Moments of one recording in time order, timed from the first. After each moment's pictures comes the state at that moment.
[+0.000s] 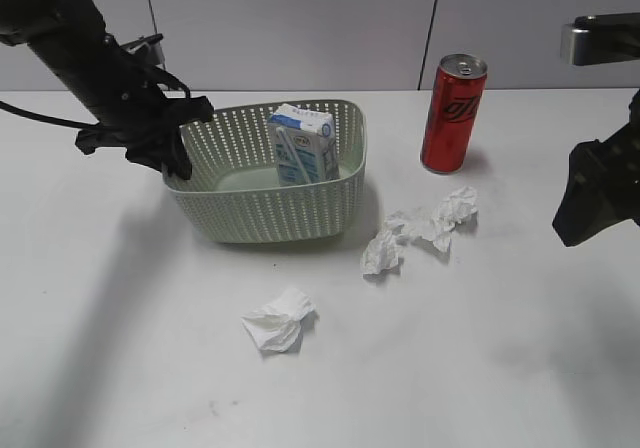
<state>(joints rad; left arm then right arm) -0.25 2.09 -1.52 -0.47 0.86 0.02 0.29 1.41 -1.05 0.16 1.08 -0.07</state>
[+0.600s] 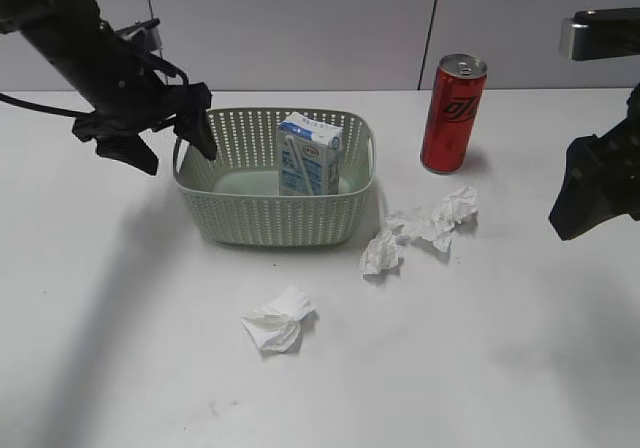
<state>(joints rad) -0.25 2.08 -1.52 -0.49 0.84 0.02 0.29 1.41 -1.05 0.16 1.05 -0.07</state>
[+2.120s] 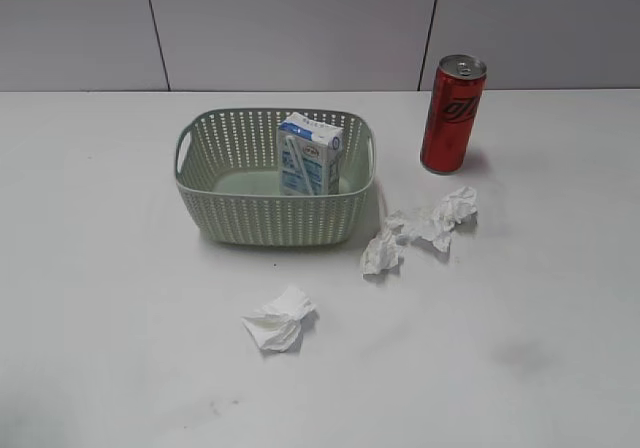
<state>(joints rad) -0.25 0.86 -0.90 0.00 1.15 -0.03 0.29 0.62 -0.73 0.04 1.05 0.01</state>
